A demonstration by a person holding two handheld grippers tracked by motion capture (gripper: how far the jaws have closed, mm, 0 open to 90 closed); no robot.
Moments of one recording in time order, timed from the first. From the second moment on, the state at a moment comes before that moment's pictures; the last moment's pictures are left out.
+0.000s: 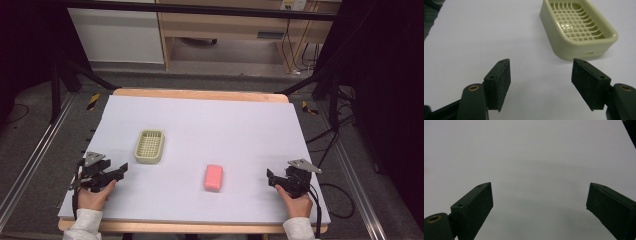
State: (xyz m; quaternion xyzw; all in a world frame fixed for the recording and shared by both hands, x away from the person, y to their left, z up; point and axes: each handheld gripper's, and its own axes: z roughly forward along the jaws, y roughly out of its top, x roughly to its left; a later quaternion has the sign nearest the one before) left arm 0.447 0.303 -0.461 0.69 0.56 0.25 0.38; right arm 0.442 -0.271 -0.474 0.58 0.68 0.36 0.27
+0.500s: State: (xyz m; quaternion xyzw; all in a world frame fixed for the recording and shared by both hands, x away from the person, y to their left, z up) left arm 0.439 0.284 -0.446 0.70 0.54 0.25 0.40; right arm 0.440 -0.272 -0.473 0.58 0.68 0.36 0.28
